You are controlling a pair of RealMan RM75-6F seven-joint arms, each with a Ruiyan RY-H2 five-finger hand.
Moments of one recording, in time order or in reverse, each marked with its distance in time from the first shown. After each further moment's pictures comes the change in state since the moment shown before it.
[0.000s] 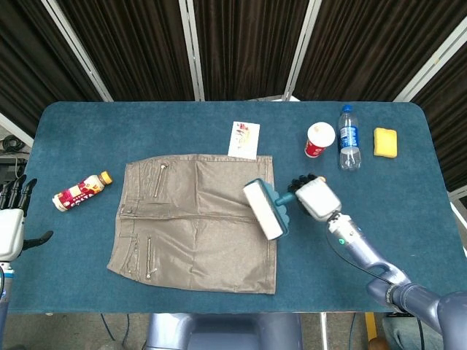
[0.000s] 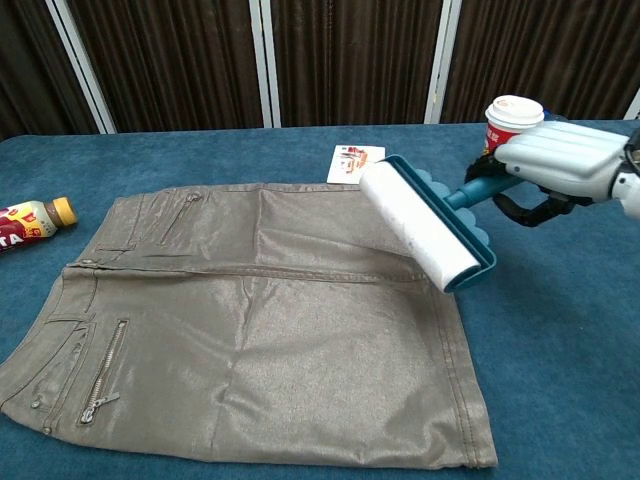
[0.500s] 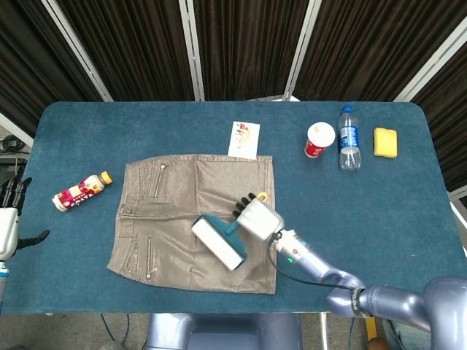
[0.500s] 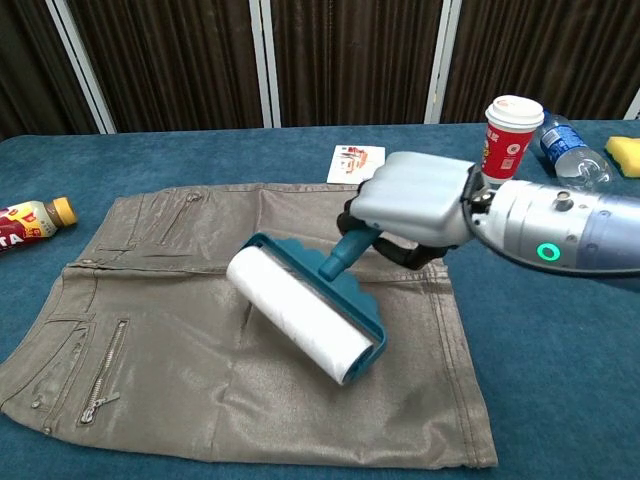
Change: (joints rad) left arm 0.003 0.027 -0.004 0.003 -0.005 -0.015 -0.057; right arm 0.124 -0.055 0.066 -0.377 0.177 -0.194 -0.653
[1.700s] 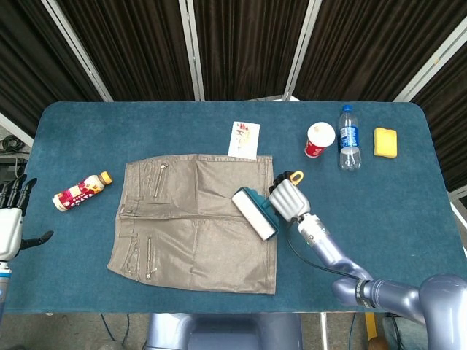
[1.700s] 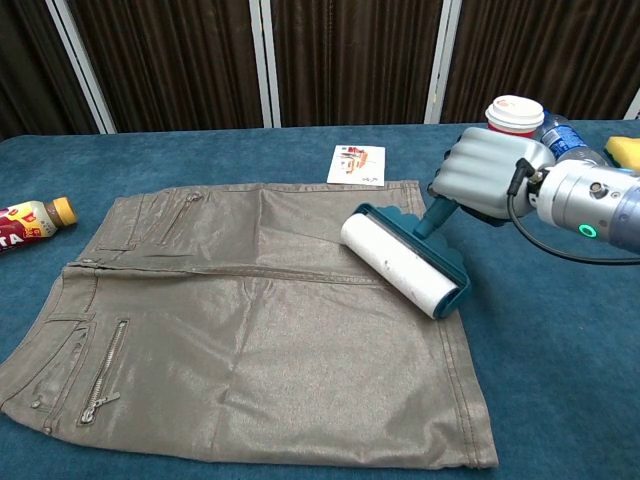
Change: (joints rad) left arm -0.006 0.006 0.007 -0.014 0.013 -0.009 -0.006; right arm 0.002 0.014 -0.060 0.181 0.233 0.094 -0.346
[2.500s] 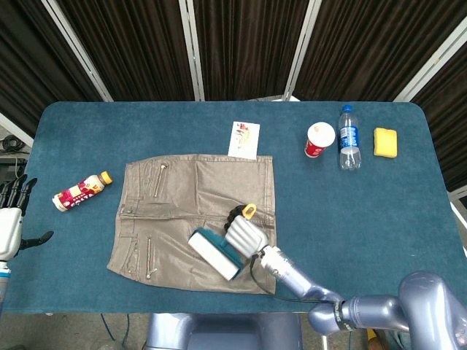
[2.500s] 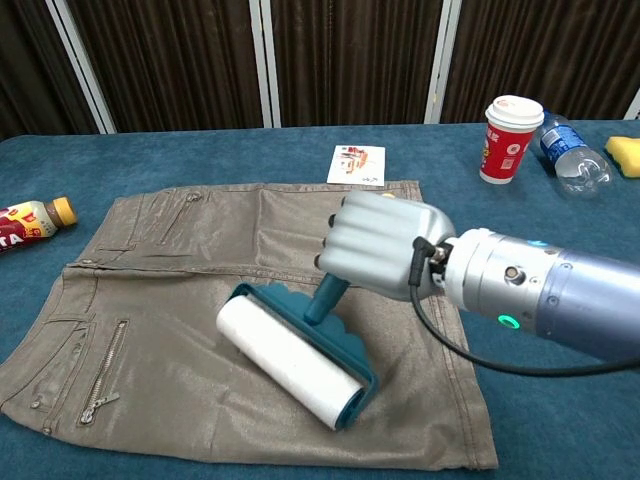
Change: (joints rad) left arm -0.001 0.009 0.003 0.001 0.002 -0.009 -0.021; right arm 0.055 -0.106 -0.038 -0.281 -0.028 0.023 -0.216
